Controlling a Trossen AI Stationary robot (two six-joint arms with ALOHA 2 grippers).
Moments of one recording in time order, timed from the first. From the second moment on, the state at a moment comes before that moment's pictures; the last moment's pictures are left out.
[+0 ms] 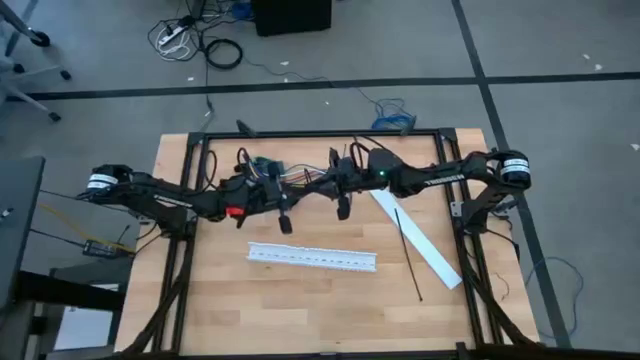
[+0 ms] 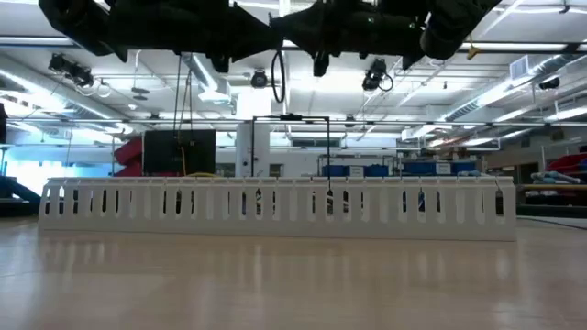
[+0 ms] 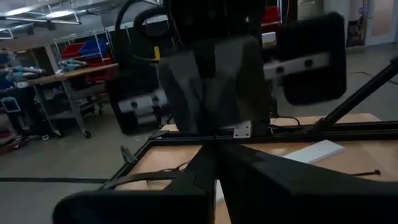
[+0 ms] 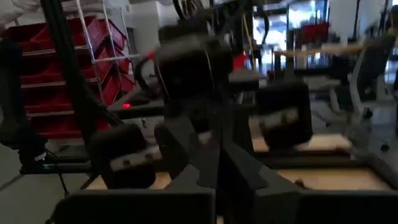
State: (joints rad) left arm -0.02 1.32 0.57 0.83 -0.26 0.15; right arm -0.17 1.62 0.92 0.76 -0.28 0.13
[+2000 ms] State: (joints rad) left arm 0.13 0.69 0.27 0.31 0.04 -0.02; right arm -0.23 0.93 0.33 0.51 -0.08 0.28
